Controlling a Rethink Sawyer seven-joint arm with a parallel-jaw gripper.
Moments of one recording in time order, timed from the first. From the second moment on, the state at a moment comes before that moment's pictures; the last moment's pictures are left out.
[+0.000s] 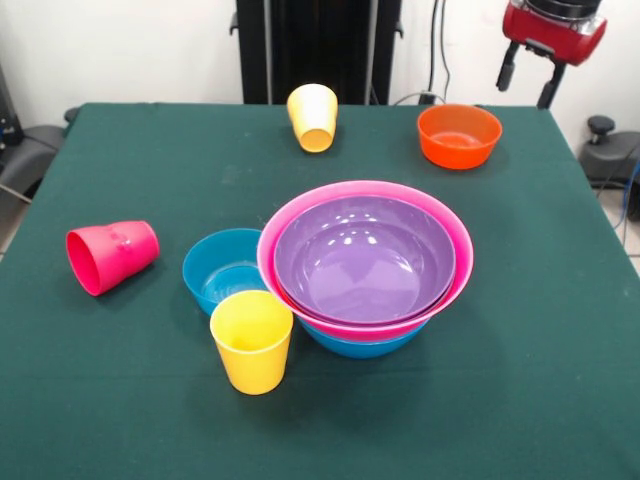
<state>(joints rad) 0.39 -0.65 -0.30 1.88 0.41 0.51 2.27</state>
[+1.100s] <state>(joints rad) 0.39 -0.53 -0.29 1.90 0.46 0.33 2.29</state>
